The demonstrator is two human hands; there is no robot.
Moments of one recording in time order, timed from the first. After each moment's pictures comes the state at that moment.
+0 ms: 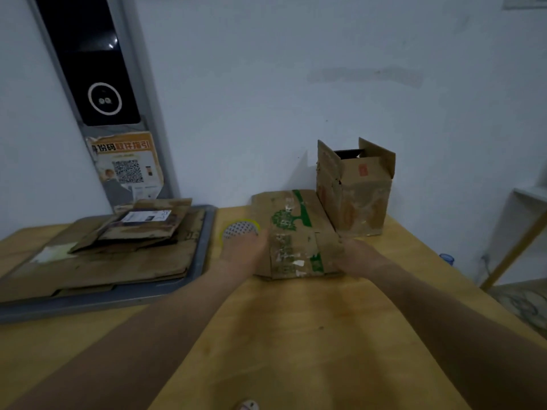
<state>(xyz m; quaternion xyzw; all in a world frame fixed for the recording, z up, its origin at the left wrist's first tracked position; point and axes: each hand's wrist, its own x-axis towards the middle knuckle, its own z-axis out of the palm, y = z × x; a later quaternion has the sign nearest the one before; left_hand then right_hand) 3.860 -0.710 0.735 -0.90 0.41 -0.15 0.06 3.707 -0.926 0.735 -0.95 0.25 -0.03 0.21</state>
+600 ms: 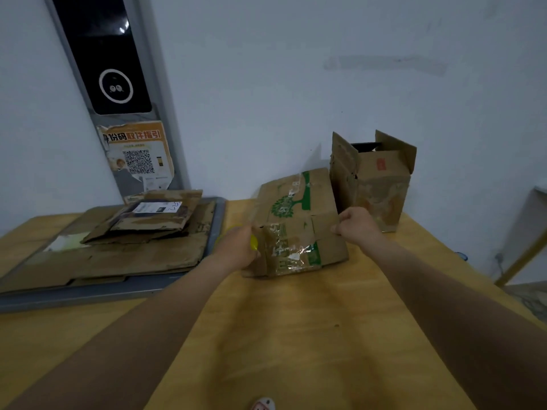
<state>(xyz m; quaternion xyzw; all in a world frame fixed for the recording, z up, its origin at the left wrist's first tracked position) 3.898 -0.673 0.728 -0.92 0.33 0.02 -0.20 3.760 -0.915 0.759 -0.83 0.33 -0.17 0.42</state>
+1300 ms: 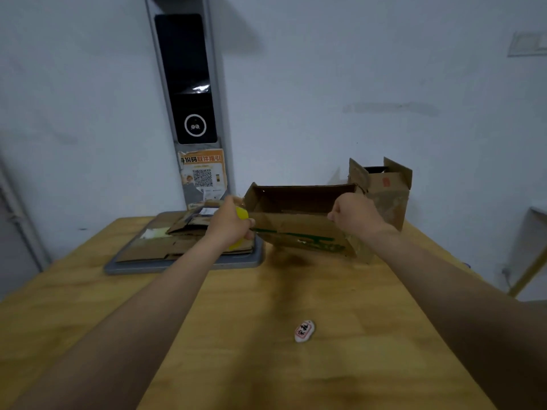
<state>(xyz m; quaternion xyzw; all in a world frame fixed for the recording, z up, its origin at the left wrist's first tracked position) 3.770 -0.493 0.846 -0.86 0.22 -0.05 -0.45 3.632 -0.740 0.871 -0.95 0.20 -0.19 0.15</state>
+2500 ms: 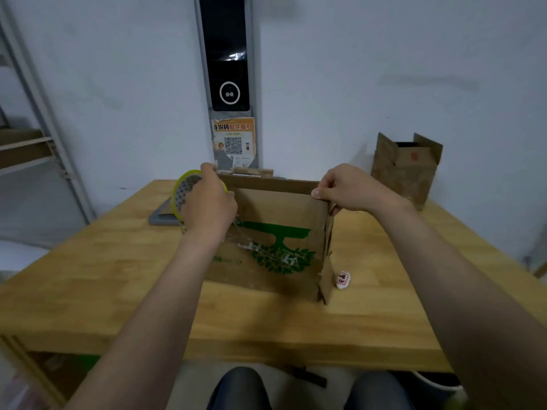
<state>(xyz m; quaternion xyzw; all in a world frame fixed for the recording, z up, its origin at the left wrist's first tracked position) 3.658 -0.374 0.849 -0.91 0.08 -0.27 -0.31 3.577 -0.627 0.889 -0.95 0.01 -0.12 0.27</state>
